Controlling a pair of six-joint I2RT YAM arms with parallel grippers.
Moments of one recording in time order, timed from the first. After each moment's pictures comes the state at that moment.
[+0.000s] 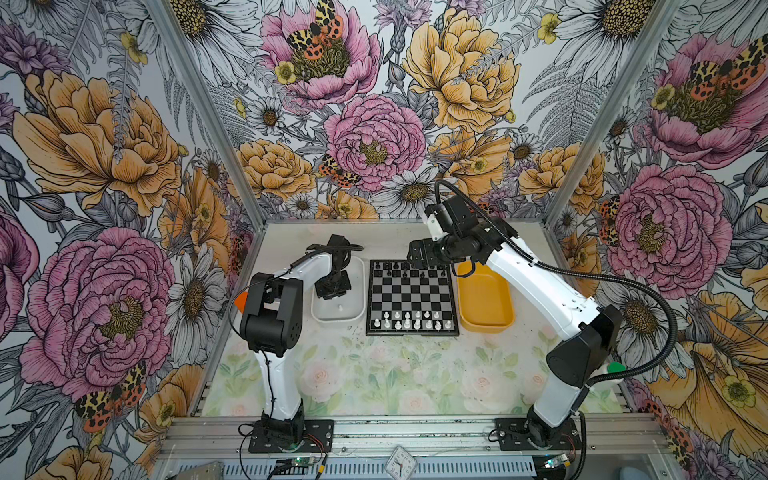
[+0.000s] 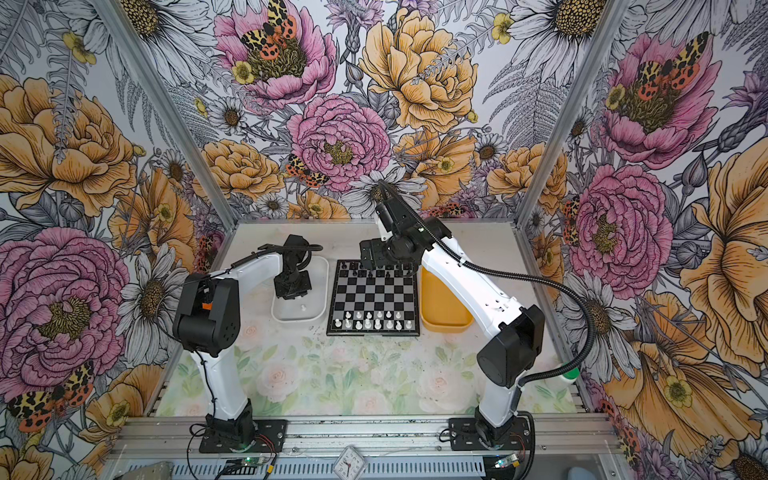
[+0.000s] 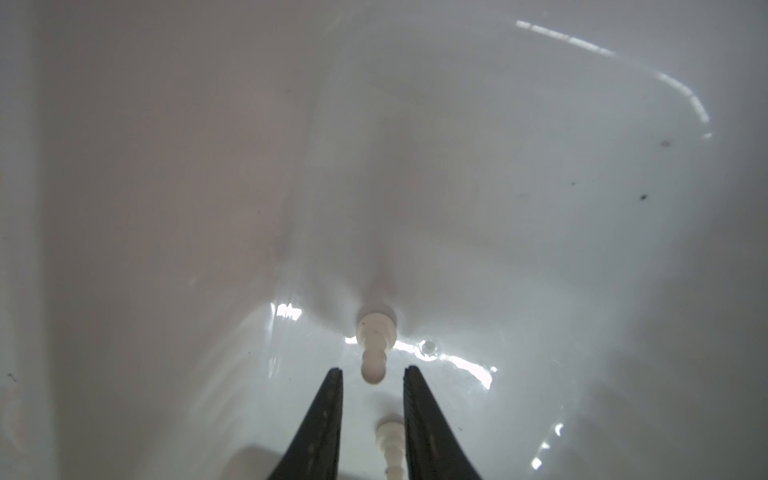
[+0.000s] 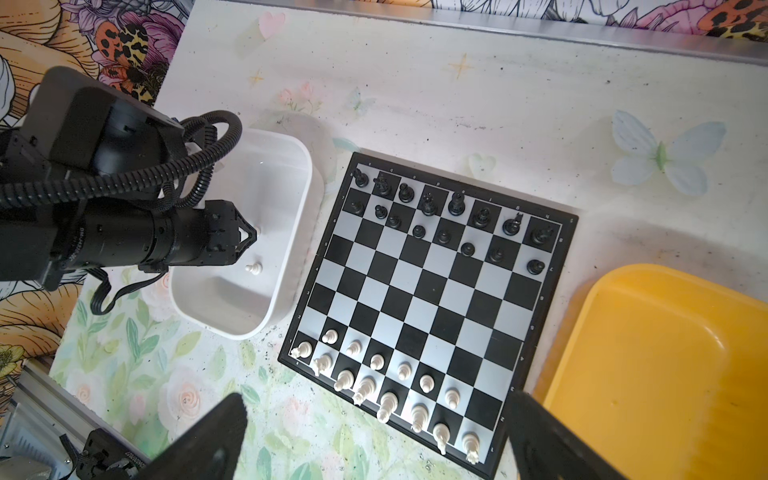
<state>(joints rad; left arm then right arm) -0.22 1.96 1.41 -0.87 -0.14 -0.55 0.60 1.77 1.90 -1.06 -0.07 0.33</state>
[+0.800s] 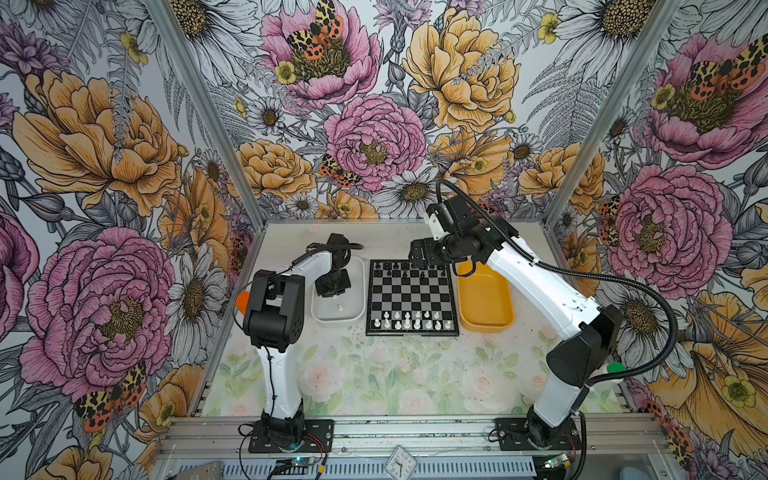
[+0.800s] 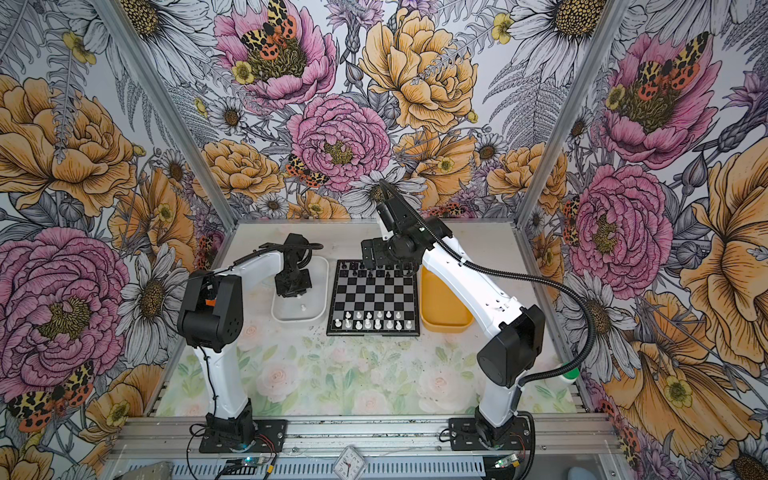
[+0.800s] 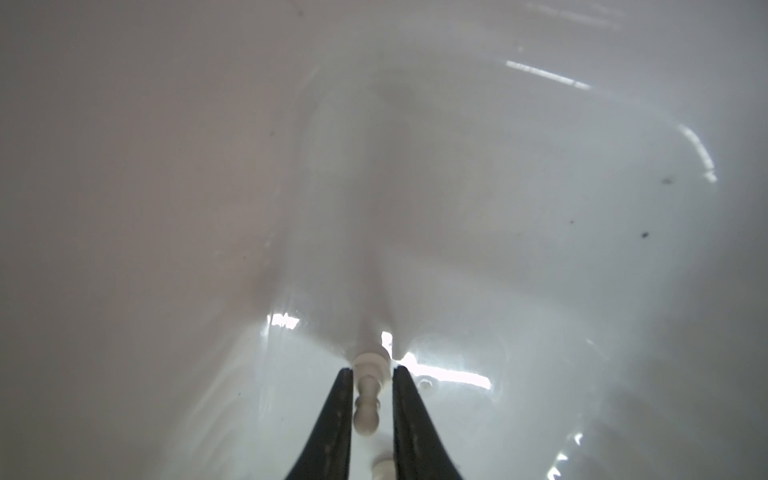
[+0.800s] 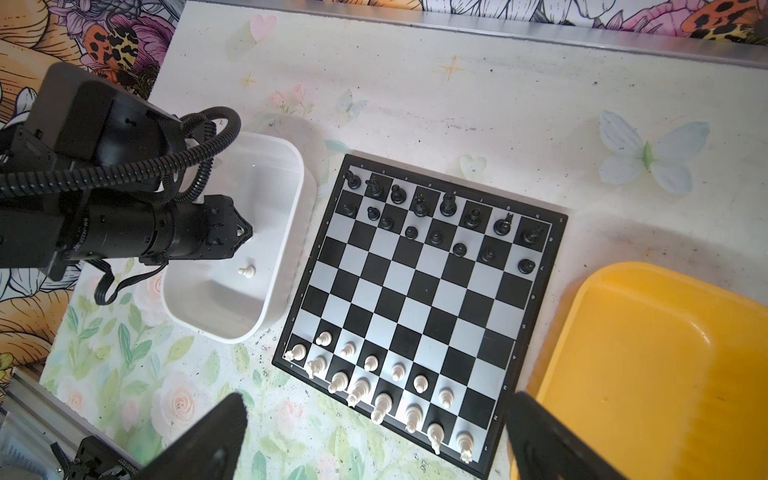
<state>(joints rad) -0.21 2.00 1.45 -0.85 -0.13 -0.52 0.59 1.77 1.90 -1.06 -0.05 0.33</state>
